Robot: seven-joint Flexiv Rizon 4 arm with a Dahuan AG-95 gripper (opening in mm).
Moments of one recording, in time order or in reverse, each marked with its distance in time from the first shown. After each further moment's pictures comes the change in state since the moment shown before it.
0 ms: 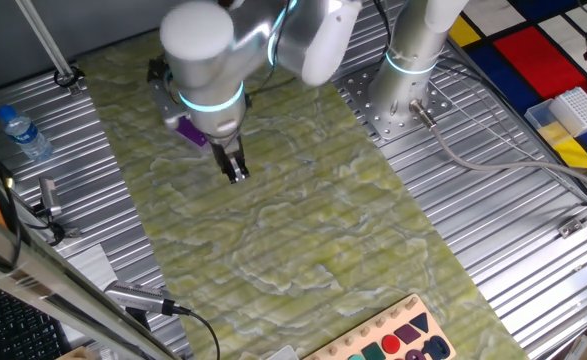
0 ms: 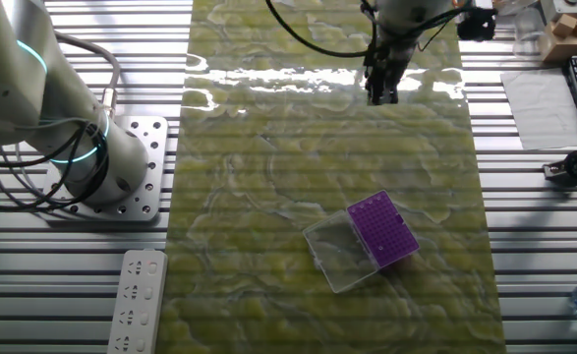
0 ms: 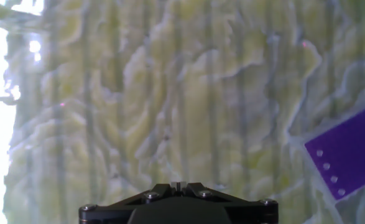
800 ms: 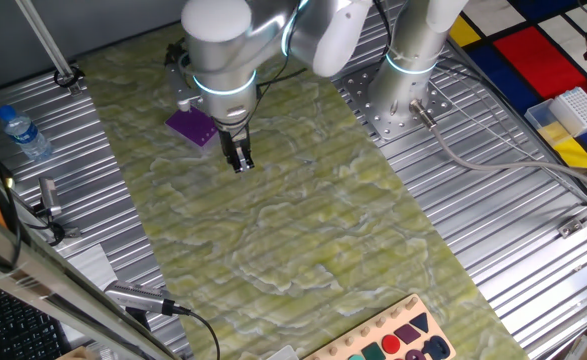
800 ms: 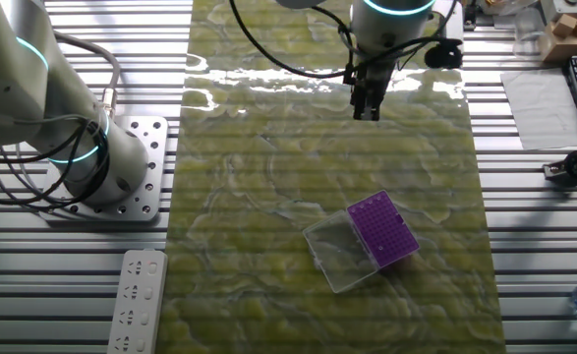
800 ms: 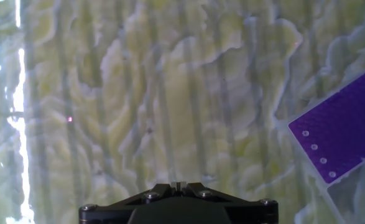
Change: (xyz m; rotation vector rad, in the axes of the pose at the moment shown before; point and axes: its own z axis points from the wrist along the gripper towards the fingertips) arm 0.014 -0.021 0.005 -0.036 -0.029 0.001
